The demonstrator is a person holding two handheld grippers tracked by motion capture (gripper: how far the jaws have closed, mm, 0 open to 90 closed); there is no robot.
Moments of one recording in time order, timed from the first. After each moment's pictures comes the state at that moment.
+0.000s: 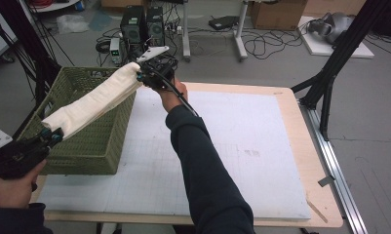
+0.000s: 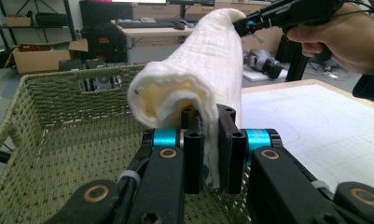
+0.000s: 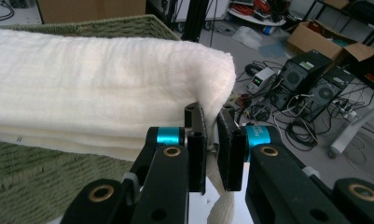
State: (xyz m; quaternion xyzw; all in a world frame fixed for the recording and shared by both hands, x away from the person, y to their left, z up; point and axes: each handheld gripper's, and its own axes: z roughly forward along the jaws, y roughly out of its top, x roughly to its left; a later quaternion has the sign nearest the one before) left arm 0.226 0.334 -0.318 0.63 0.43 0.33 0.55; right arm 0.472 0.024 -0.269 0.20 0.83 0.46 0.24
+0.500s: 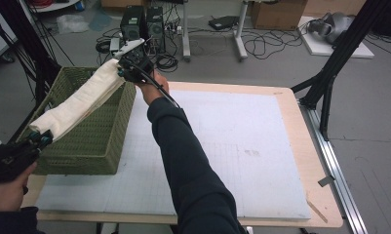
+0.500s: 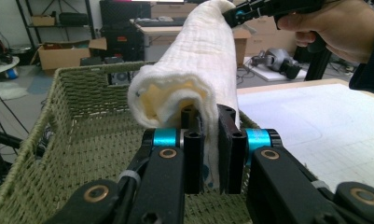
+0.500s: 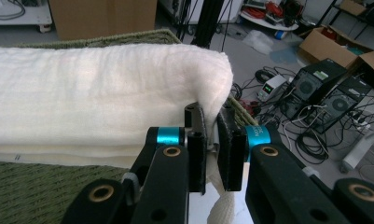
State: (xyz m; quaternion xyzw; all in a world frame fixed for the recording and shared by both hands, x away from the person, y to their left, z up) left arm 0.220 0.352 -0.323 0.62 0.45 0.36 0.53; right arm 0.489 0.078 -0.263 0.18 0.84 0.46 0.23
